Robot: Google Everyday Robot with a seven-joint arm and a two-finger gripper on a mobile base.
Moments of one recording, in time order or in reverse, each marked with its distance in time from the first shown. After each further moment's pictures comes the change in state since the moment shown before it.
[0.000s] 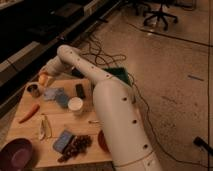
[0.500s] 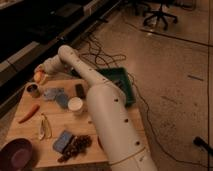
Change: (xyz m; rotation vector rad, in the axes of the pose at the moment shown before) arm -0.016 -0.022 0.020 0.039 -0.105 0.001
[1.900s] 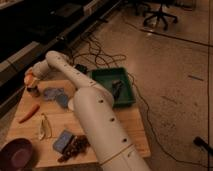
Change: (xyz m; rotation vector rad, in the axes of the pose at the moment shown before) arm -0.009 -0.005 0.065 0.021 0.027 0.064
